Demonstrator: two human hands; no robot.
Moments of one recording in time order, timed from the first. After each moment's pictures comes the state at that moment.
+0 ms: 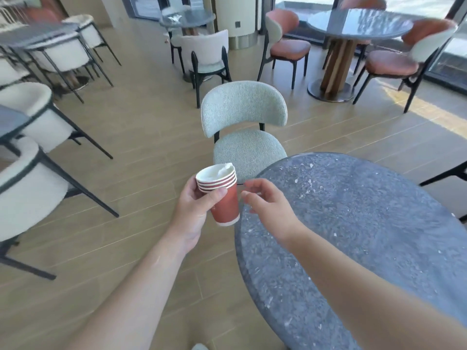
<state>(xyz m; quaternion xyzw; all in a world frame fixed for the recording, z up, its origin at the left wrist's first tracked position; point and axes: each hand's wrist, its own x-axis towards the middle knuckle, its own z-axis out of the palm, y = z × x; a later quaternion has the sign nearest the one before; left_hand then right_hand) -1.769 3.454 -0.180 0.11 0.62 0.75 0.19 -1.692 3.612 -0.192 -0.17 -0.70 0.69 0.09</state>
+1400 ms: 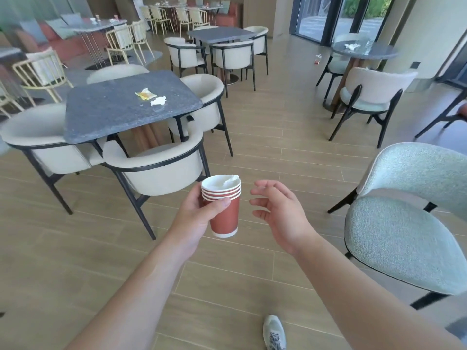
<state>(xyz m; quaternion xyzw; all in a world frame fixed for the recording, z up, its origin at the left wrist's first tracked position) -2.001 3.070 -0.167 -0.05 0.67 0.74 -0.01 -2.031 3.259 -0.157 -0.03 -0.60 0.79 -0.12</state>
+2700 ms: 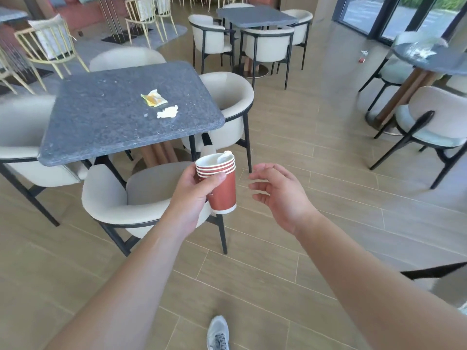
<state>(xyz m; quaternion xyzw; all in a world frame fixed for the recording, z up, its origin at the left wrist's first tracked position) -2.444 2.923 -0.168 -0.12 0.62 0.77 -0.08 -2.490 3.109 -0.141 0.00 -0.62 0.76 -0.19</state>
